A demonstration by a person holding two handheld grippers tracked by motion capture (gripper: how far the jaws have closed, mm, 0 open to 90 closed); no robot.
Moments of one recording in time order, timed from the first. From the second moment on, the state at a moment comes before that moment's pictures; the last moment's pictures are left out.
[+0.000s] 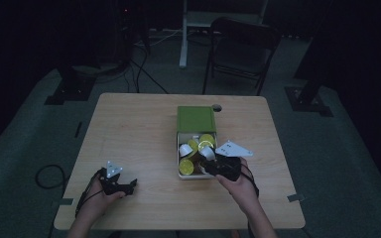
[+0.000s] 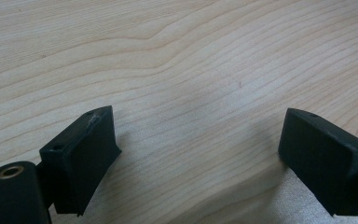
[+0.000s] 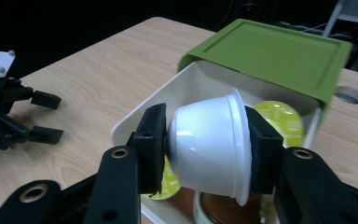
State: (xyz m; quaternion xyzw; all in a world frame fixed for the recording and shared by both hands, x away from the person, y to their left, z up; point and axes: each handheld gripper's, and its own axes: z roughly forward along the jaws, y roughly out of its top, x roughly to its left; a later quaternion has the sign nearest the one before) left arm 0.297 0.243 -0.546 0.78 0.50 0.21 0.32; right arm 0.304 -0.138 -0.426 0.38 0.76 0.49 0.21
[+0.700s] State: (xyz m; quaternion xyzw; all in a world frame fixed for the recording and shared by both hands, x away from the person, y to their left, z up) left arm 0.297 0.243 -0.546 0.78 0.50 0.21 0.32; right arm 0.301 -0.197 -0.419 0.42 0.73 0.48 0.25
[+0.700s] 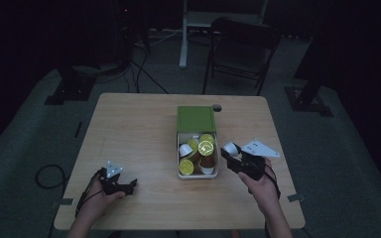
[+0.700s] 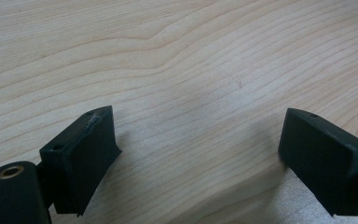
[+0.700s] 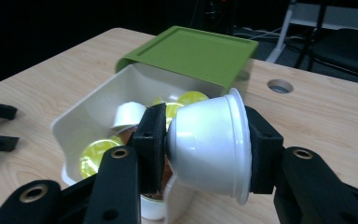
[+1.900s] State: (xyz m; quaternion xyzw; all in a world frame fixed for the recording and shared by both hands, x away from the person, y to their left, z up) left arm 0.297 0.243 -0.546 0.78 0.49 0.21 0.32; right arm 0.305 -0.284 -0.493 0.53 0.69 0.39 0.29
